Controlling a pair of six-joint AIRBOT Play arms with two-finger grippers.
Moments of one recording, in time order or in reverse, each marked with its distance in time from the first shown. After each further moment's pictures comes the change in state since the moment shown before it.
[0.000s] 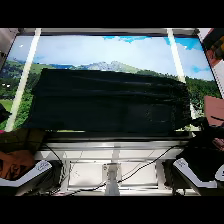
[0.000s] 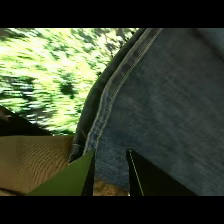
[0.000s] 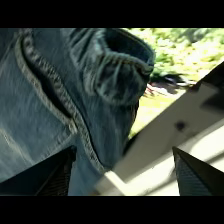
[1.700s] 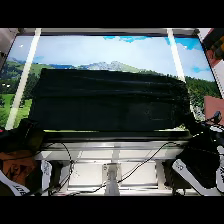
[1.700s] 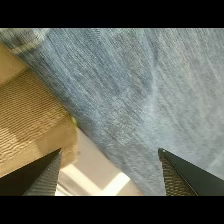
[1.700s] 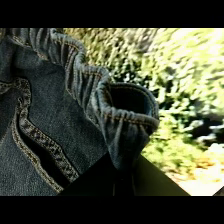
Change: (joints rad) left arm 0.001 0.447 -0.553 -0.169 0.085 -0.166; right arm 0.296 0.002 -0.222 0.284 -0.620 0.003
